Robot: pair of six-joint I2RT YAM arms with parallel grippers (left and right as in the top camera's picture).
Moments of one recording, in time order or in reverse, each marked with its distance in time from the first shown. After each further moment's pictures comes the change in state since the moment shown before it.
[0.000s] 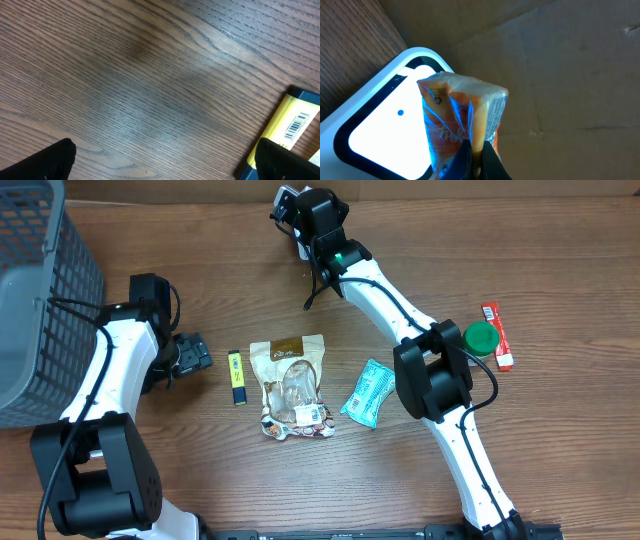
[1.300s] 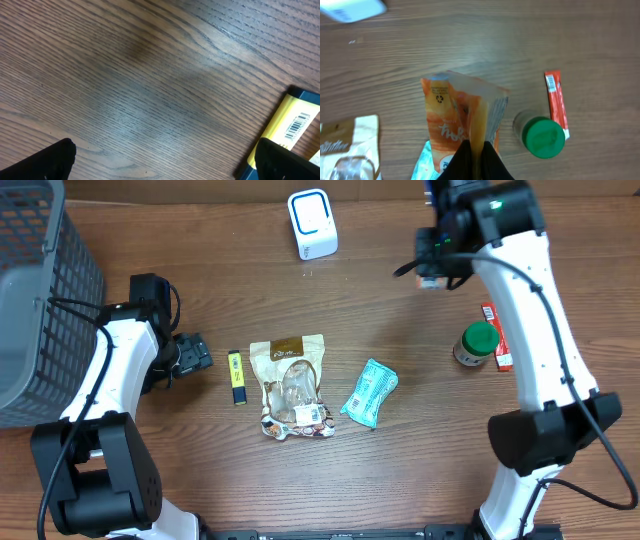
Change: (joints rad) left arm 0.000 0.002 0.000 0.000 0.000 0.000; right arm -0.265 -0.613 -0.076 -1.307 -0.273 1.167
